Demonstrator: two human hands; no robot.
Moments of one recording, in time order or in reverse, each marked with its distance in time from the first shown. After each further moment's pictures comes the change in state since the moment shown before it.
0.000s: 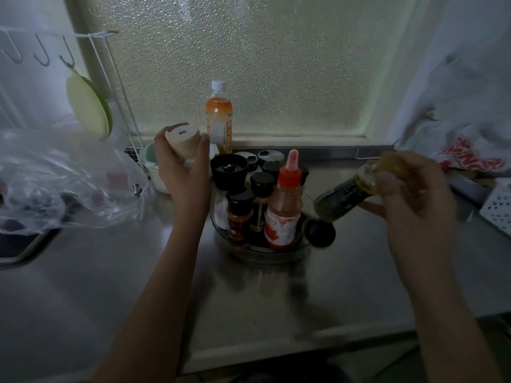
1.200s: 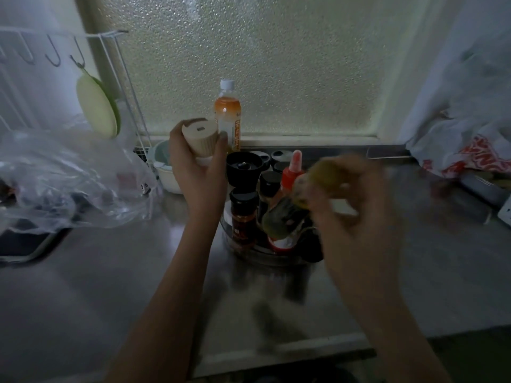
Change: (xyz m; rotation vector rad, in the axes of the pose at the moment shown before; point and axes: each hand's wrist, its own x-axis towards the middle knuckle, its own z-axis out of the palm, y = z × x) left_hand -0.002 0.006 0.002 0.066 -0.056 0.076; right_hand -0.032 -0.027 0.061 -0.115 -0.116 -0.127
